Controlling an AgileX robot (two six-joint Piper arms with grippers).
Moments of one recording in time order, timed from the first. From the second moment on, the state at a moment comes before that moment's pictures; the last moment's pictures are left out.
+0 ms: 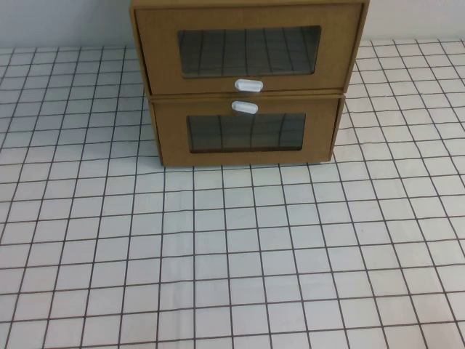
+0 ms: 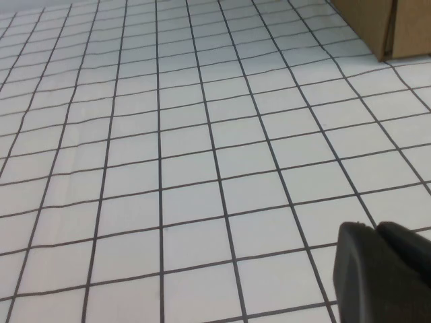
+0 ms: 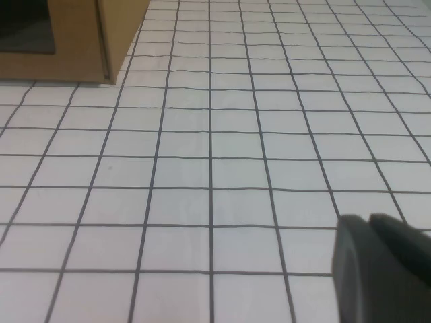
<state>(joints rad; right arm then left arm) 0.04 -0.01 0.02 0.12 0.36 -0.10 -0.02 -0.01 0.03 -0.09 0.38 0.23</state>
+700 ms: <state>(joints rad) 0.04 -0.01 0.02 0.12 0.36 -0.10 -0.02 -0.01 0.03 -0.09 0.38 0.23</state>
